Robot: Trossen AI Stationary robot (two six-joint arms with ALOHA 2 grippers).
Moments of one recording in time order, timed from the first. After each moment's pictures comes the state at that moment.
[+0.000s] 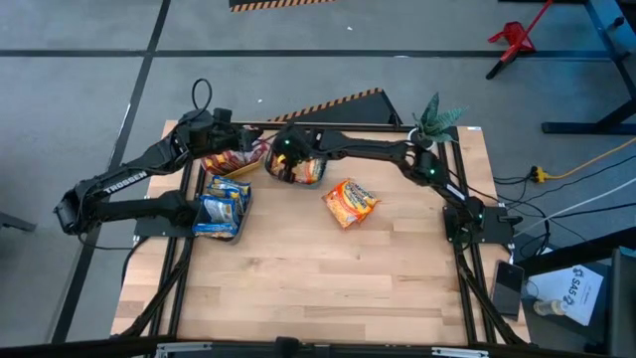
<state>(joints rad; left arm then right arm) 0.64 0.83 0.74 -0.20 0.04 -0.75 -0.29 2.41 2.12 -0.49 0.04 -0.17</state>
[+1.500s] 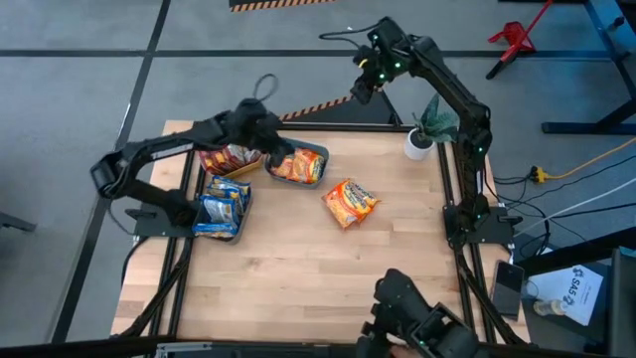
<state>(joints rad) 0.62 1.31 0.95 -0.27 0.33 -0.28 -0.81 2.05 2.34 -1.23 -0.29 -0.22</state>
